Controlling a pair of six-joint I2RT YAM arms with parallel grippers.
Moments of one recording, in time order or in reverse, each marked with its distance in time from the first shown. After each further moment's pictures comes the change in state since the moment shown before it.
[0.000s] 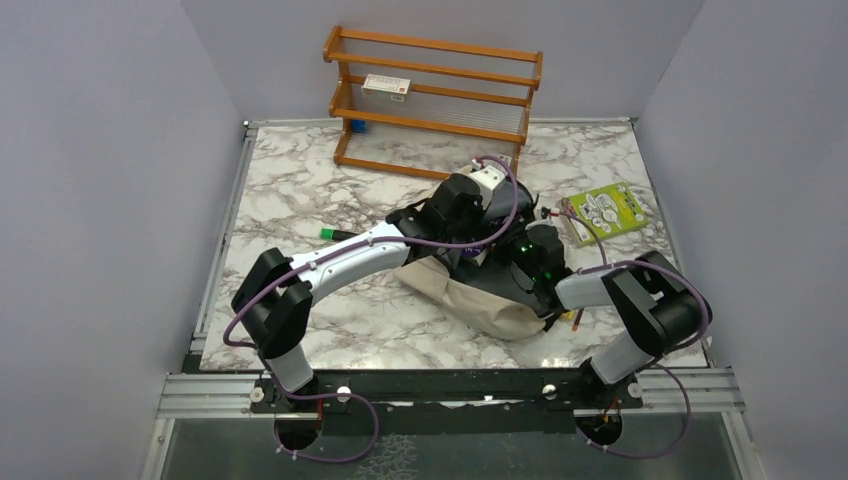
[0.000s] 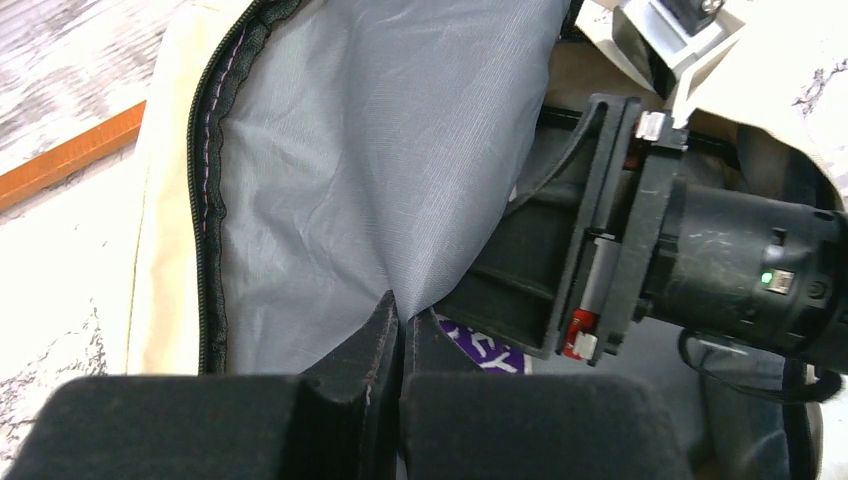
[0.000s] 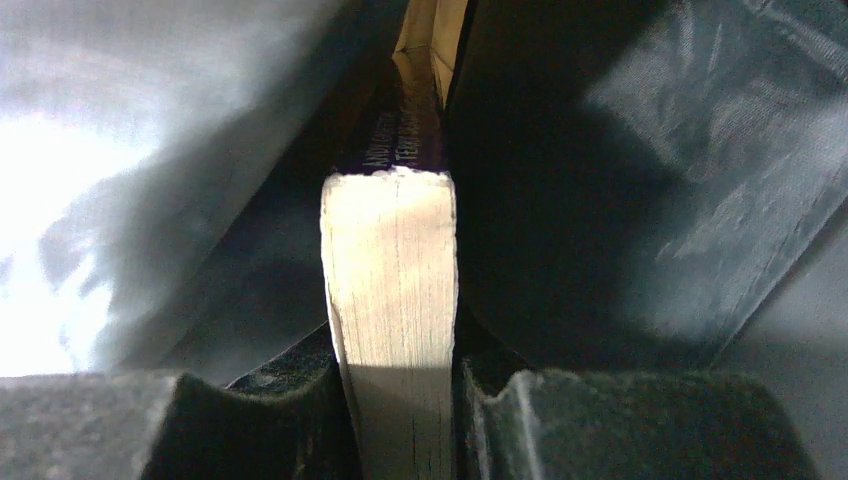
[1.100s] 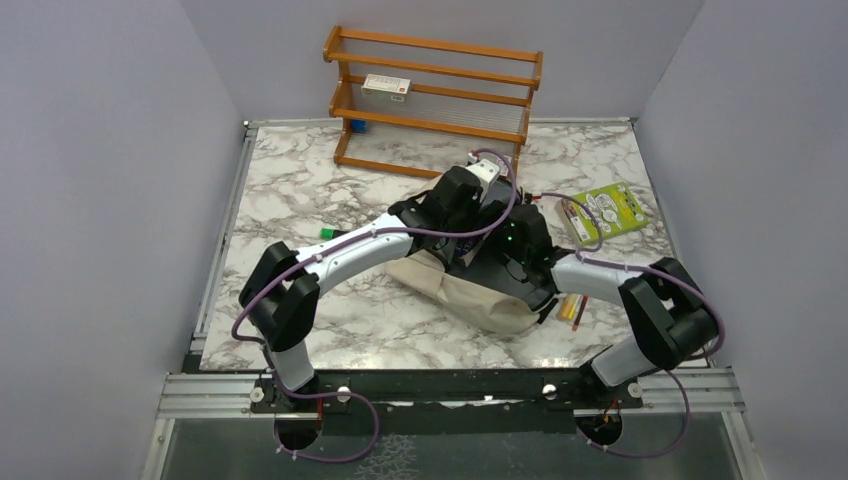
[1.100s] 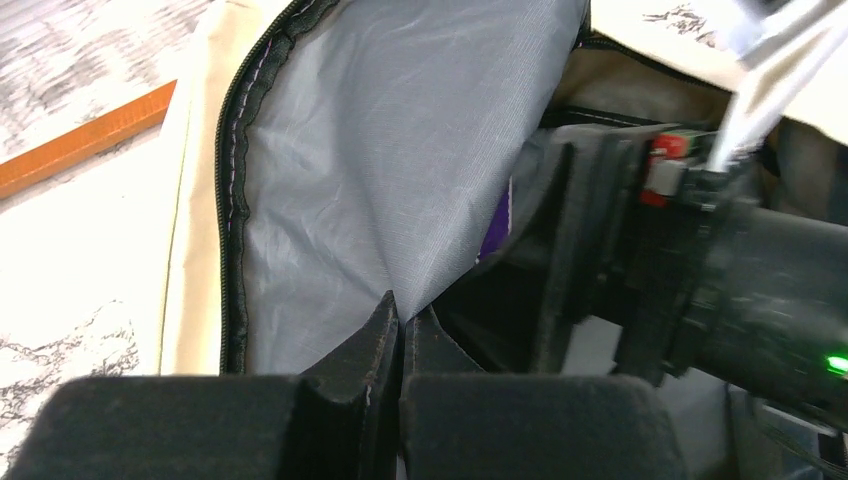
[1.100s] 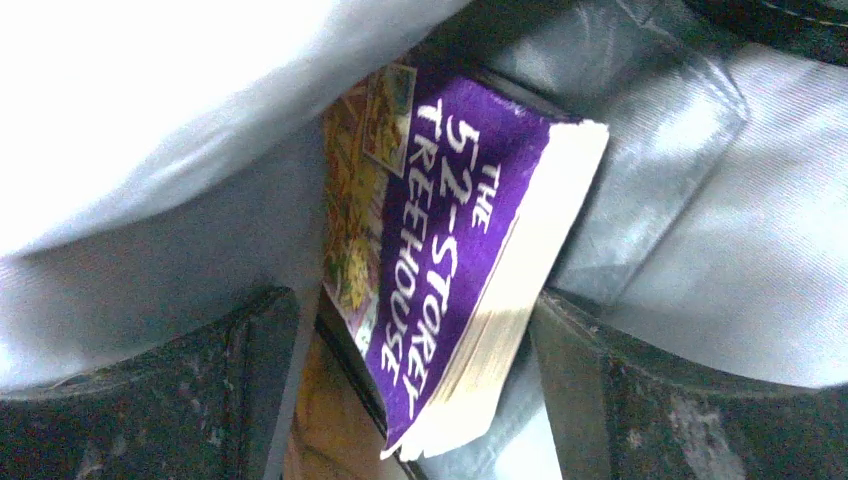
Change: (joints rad) left arm 0.036 0.044 0.060 -0.075 -0.053 -0.002; right arm 0.067 -0.003 0.233 -0.488 0.084 -0.219
